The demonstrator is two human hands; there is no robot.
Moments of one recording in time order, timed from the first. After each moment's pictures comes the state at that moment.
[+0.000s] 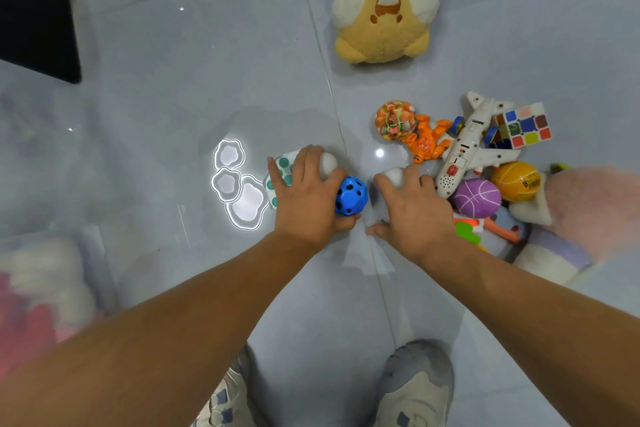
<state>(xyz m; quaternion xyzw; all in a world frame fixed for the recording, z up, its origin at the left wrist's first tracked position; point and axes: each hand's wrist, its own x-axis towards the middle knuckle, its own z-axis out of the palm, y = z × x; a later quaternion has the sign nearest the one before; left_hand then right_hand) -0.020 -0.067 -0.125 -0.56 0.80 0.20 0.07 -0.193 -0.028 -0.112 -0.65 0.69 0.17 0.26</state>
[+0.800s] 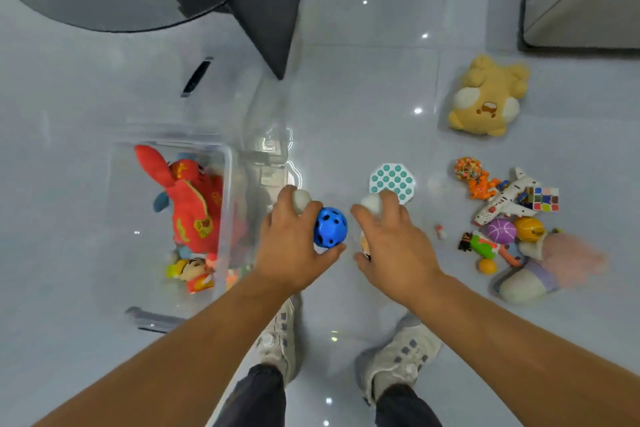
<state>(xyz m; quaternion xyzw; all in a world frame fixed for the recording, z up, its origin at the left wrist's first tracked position) 0.176 0.018 0.178 -0.73 0.61 0.31 0.01 -0.001 -0.013 0.186 -0.78 0.52 0.11 0.33</state>
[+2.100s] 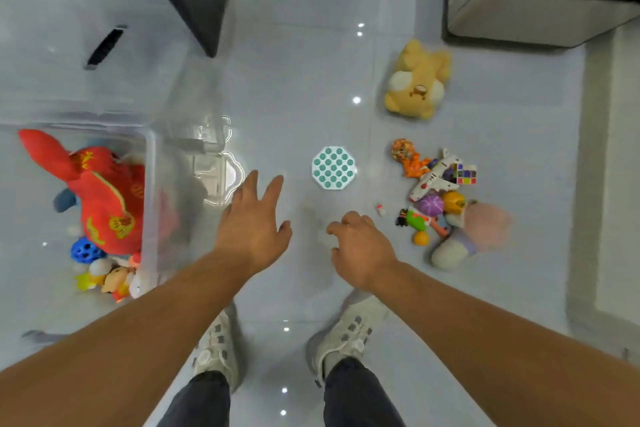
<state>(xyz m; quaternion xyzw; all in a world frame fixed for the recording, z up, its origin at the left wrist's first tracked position) 0.138 0.007 0.144 -0.69 0.62 0.35 0.10 -0.056 0.016 0.139 -0.69 0.56 0.22 0.39</state>
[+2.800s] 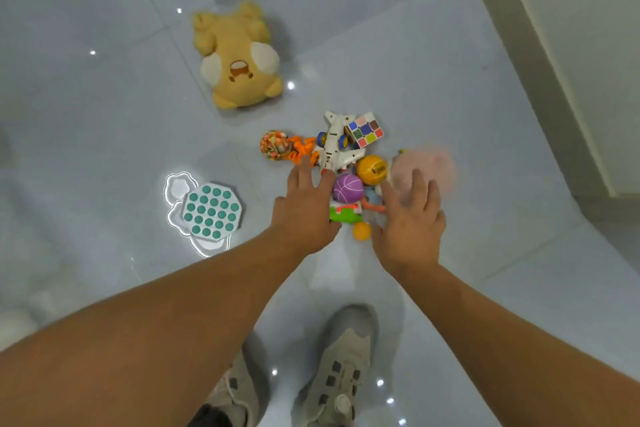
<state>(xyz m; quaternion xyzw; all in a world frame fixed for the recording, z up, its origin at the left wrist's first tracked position) -0.169 -0.052 -0.026 -0.44 0.82 0.32 0.20 -0.299 0.050 -0.010 -0.41 0.87 0.12 0.24</state>
